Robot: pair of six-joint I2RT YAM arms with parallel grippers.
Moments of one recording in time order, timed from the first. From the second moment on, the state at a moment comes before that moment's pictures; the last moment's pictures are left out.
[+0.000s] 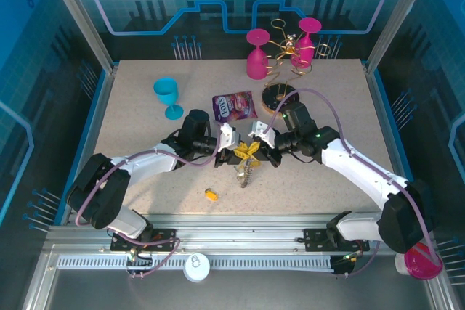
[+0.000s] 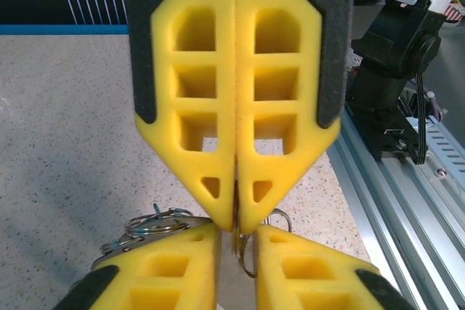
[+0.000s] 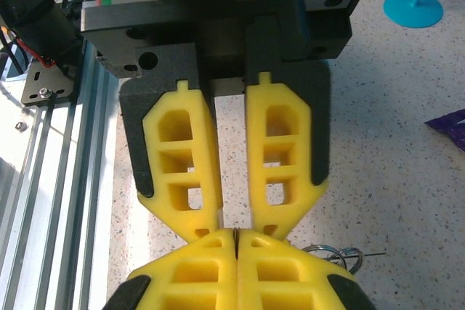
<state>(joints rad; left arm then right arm) -0.54 1.51 0.77 0.24 0.98 0.41 0.54 1.29 0.95 -0.50 -0.69 -0.54</state>
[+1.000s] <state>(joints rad) -0.54 1.48 0.70 0.32 0.95 0.46 0.53 1.08 0.77 -0.41 -0.54 -0.45</state>
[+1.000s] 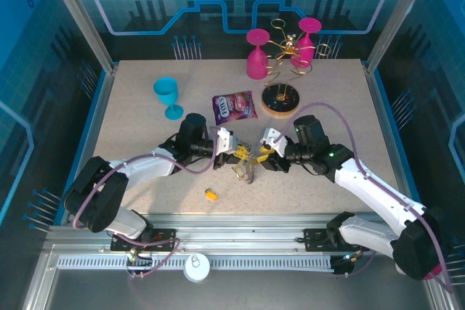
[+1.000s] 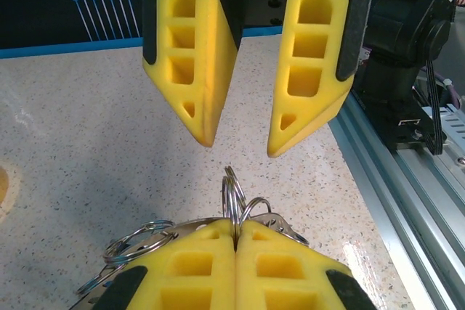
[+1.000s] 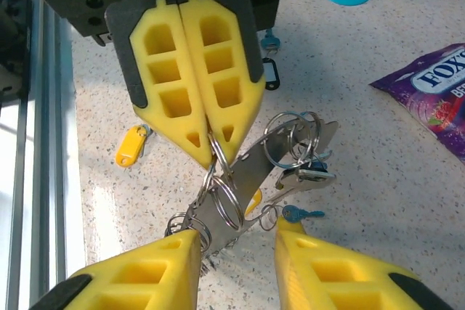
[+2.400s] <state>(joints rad) -0.54 1.47 0.68 0.35 0.94 0.51 0.61 1.05 0.70 -0.33 -0.51 -0.57</state>
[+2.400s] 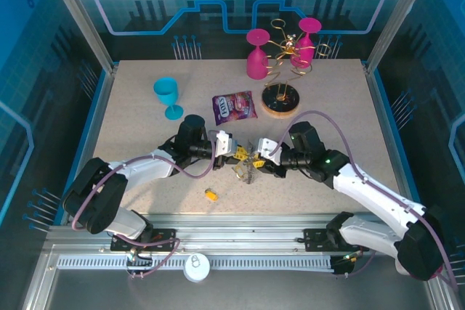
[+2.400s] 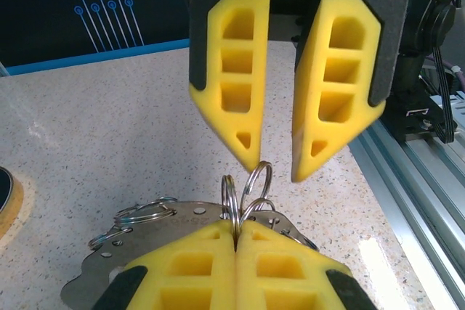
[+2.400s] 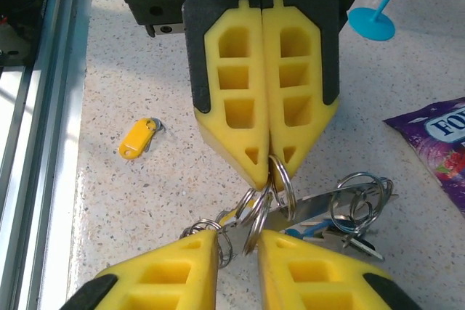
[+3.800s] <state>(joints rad) -0.54 1.46 0.68 0.35 0.95 0.52 0.58 1.09 0.70 -0.21 -0.52 -0.65</state>
